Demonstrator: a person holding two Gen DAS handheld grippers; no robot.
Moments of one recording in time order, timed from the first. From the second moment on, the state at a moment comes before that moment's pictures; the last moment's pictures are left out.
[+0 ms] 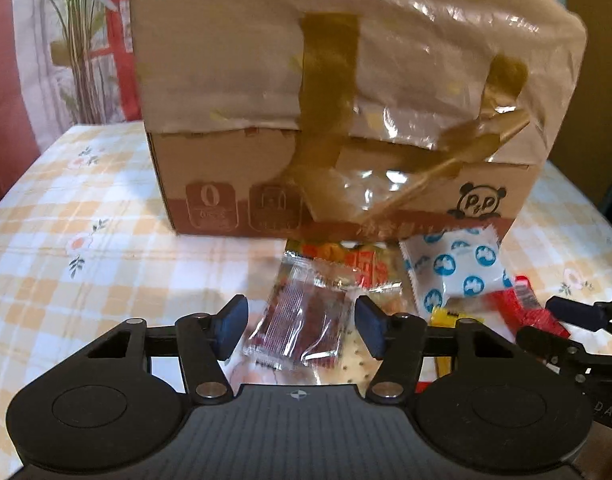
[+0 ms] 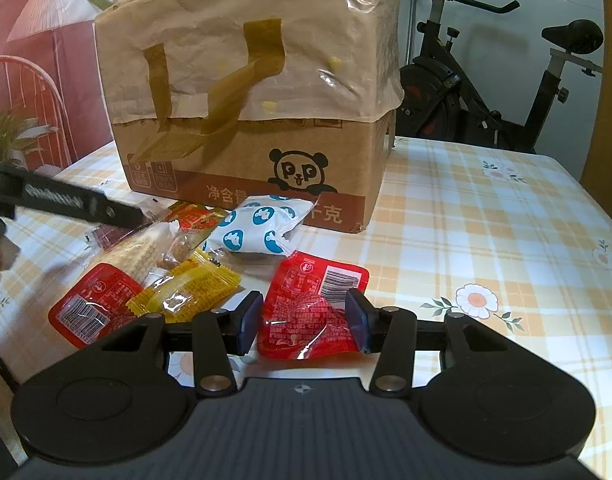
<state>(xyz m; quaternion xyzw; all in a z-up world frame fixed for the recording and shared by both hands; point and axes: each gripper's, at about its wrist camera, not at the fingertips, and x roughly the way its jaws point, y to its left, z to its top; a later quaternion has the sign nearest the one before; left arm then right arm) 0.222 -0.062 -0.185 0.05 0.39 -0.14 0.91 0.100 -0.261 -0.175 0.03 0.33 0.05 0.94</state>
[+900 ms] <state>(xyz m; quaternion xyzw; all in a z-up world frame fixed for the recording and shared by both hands) 0.180 -0.054 -0.172 0.02 0.35 -0.18 0.92 0.106 -0.252 -0.179 0.00 0.35 0.04 0.94</state>
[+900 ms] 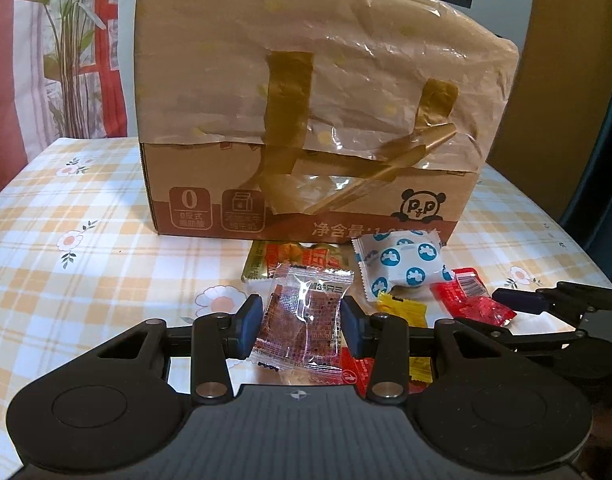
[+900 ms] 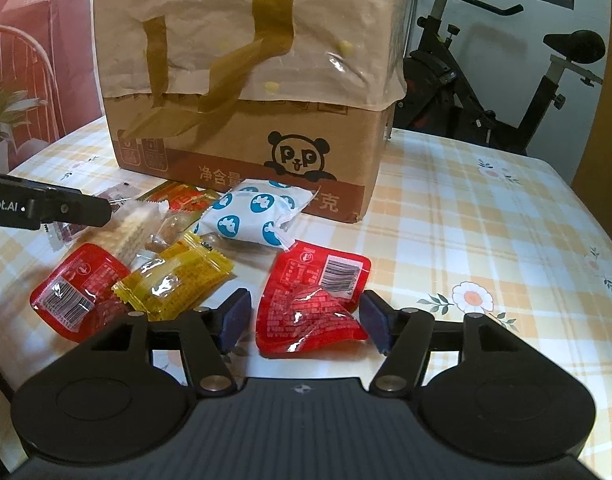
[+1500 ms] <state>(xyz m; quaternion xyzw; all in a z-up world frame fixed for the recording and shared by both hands) 0.172 -0.042 -0.161 0.01 0.33 -0.18 0.93 0.094 -0.255 -0.173 0.01 0.31 0.04 0.95</state>
